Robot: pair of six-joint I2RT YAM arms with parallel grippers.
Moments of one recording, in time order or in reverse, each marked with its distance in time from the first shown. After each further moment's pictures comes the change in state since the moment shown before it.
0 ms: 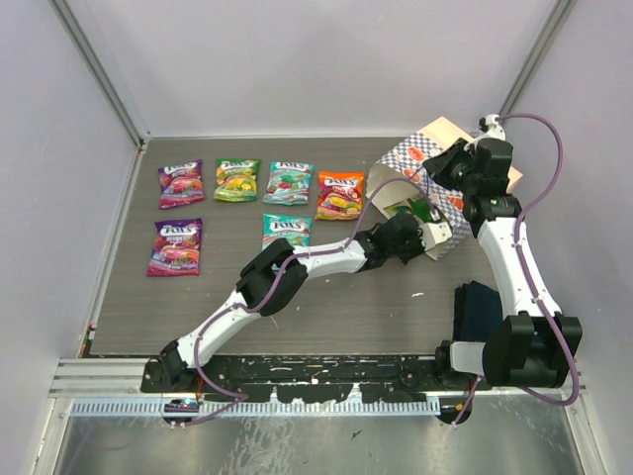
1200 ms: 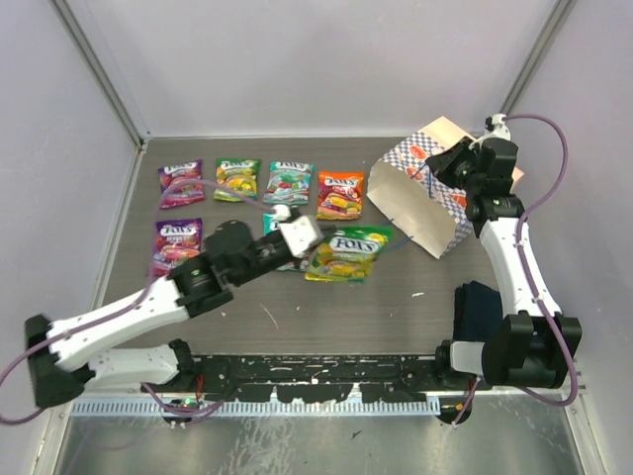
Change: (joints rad) left arm -0.006 -1.407 -1.035 0.077 -0.019 0.006; right arm -0.024 0.000 -0.003 0.024 -0.019 0.032
